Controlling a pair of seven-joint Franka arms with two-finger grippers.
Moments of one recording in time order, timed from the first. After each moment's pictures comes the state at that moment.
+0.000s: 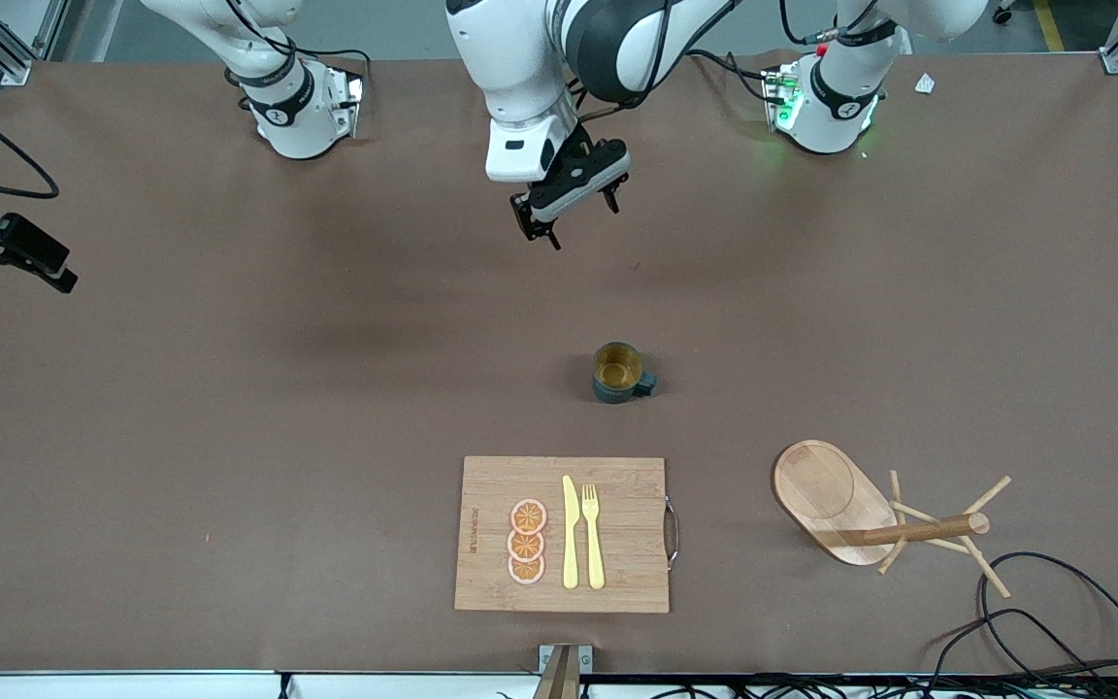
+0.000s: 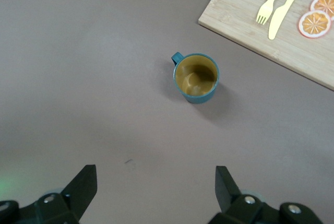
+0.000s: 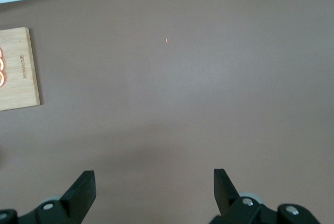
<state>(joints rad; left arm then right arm) -0.85 0.40 -0.21 -1.44 0.39 1.66 -1.65 -0.14 -0.06 0.12 -1.63 -0.01 1.69 0.13</state>
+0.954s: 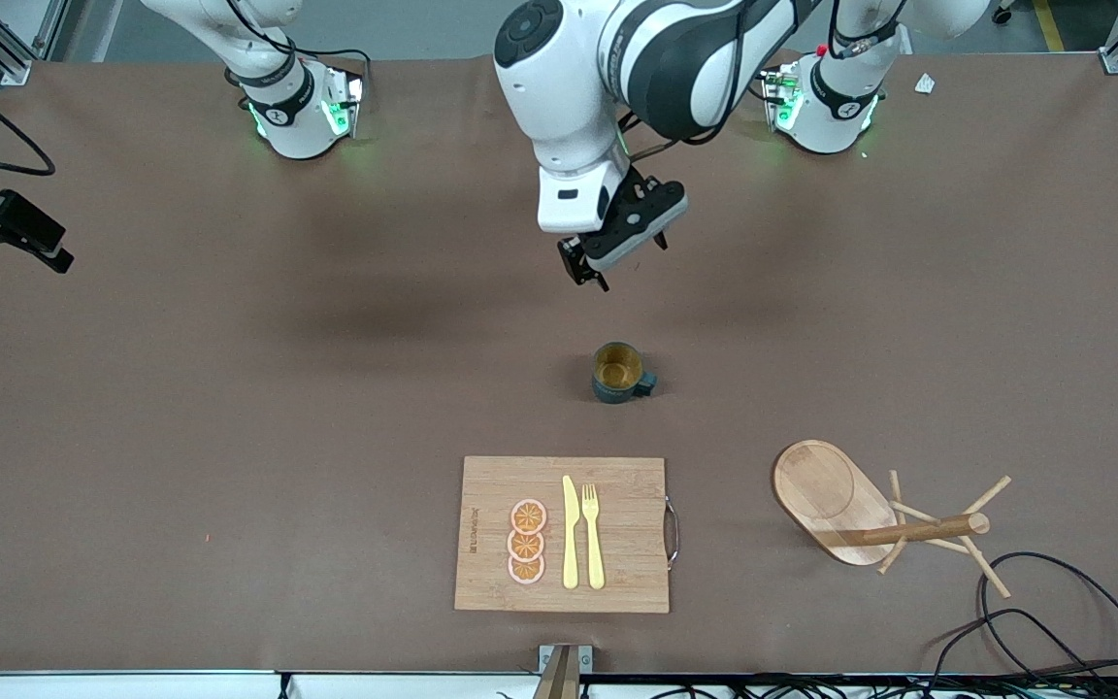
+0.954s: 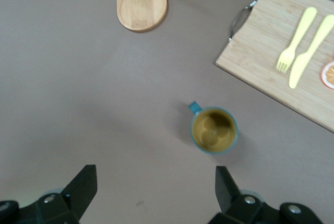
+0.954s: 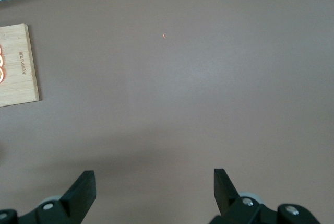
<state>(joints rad) -0.72 0.40 -0.18 -1.42 0.41 1.65 -1.50 -0.15 -0.09 0.11 -1.64 0.00 1.67 0.13</state>
